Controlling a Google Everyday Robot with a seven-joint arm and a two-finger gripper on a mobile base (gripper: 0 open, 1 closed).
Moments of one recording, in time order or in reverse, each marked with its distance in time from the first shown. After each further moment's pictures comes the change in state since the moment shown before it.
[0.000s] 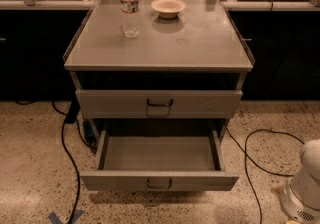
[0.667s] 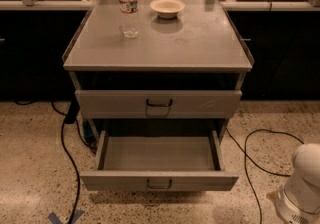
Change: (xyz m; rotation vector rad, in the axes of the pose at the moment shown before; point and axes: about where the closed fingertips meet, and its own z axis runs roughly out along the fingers) arm 0.000 0.007 0.018 -0.041 0.012 -0.012
